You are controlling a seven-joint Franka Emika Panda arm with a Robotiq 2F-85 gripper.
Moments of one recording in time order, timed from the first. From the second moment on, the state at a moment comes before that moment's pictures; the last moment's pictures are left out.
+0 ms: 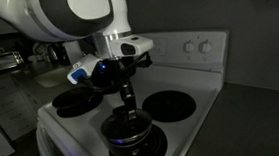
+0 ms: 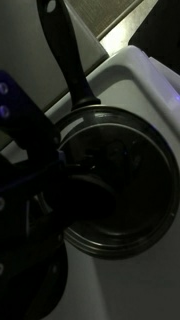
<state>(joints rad) -0.18 -0.33 -0.03 -2.51 -0.06 2.20 0.68</state>
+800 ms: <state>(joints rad) -0.17 -0.34 0.03 -2.43 -0.15 2.18 0.75</state>
